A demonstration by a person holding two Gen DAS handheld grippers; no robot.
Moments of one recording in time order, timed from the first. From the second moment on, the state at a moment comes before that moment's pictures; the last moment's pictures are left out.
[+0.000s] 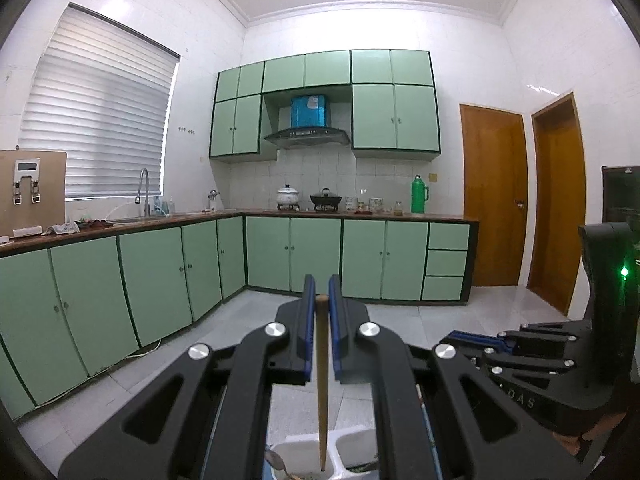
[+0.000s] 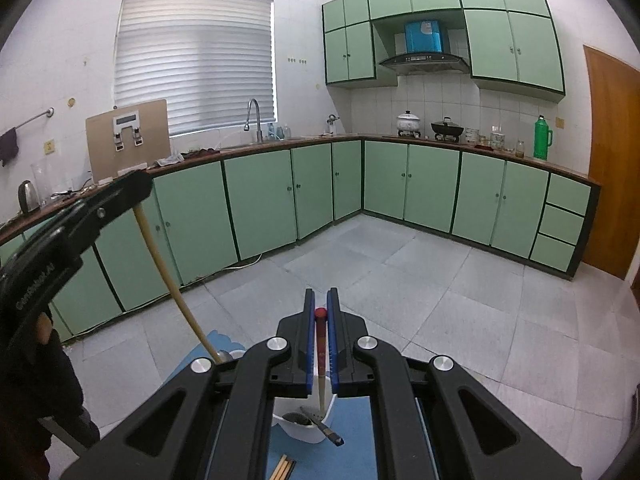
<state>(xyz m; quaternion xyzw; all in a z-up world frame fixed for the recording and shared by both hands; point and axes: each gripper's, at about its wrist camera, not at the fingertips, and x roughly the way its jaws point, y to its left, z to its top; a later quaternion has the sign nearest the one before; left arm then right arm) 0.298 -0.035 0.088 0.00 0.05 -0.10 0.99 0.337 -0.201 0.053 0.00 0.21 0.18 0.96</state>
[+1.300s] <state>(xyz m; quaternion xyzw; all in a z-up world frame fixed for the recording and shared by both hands) 0.171 0.004 -0.101 0.00 0.31 -0.08 0.95 0.189 -0.256 -0.090 0.07 0.30 0.12 0.94</state>
